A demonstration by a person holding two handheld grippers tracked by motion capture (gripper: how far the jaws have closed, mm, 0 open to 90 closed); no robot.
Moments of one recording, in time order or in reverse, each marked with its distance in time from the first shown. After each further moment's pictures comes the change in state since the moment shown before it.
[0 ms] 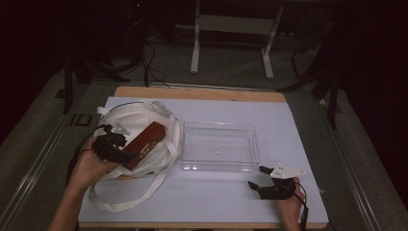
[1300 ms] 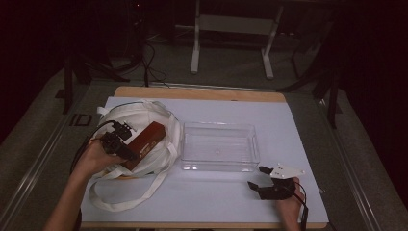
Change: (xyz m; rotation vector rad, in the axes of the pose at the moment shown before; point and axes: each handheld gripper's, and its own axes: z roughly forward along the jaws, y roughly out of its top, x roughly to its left) left arm 0.019 0.016 0.036 0.276 -0.097 -0.058; right arm 0.000 0.000 0.001 0.004 0.004 -0.006
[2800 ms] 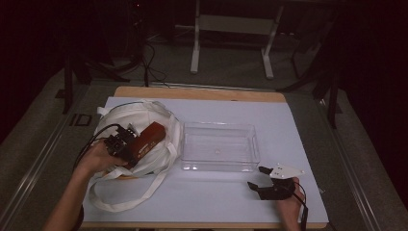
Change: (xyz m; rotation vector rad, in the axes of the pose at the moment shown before) left arm 0.010 0.002 0.026 0.161 -0.060 -0.010; right arm 0.001 0.000 0.000 0.007 0.003 -0.003
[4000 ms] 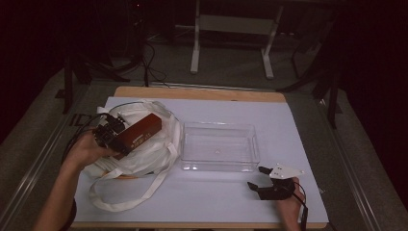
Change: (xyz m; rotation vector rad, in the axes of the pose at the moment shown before) left arm 0.010 -0.005 -0.046 -0.110 0.066 0.000; right arm 0.000 0.000 0.000 0.002 0.000 -0.006
